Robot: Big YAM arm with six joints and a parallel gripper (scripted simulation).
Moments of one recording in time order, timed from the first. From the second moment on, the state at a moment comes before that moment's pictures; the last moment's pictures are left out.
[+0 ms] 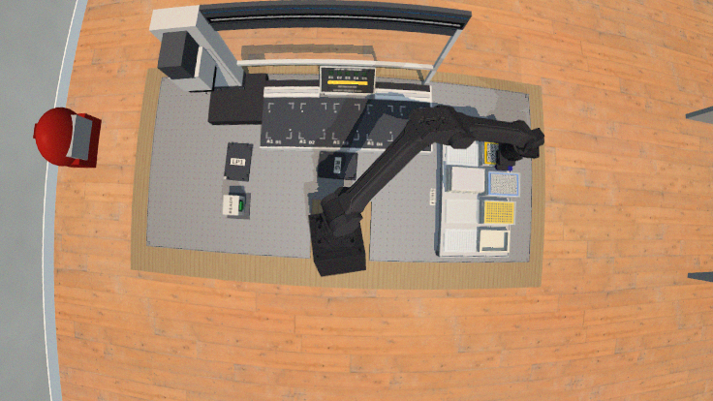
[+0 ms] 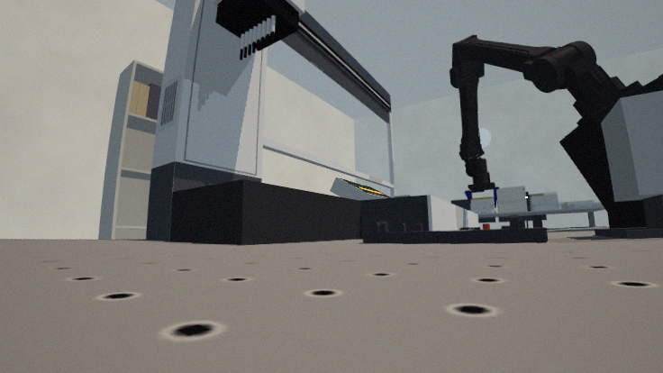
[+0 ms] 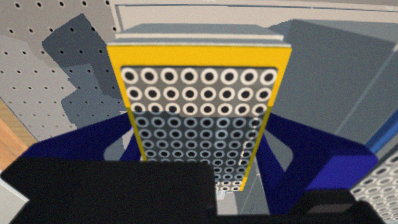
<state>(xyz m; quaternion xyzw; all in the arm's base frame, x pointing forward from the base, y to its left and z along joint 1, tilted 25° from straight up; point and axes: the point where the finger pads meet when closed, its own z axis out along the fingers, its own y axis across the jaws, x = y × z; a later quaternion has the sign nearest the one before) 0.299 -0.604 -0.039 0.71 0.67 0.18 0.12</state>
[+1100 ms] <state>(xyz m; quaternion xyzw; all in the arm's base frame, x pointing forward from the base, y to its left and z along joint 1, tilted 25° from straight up) 0.277 -0.605 0.006 0.72 0.67 0.17 0.12</state>
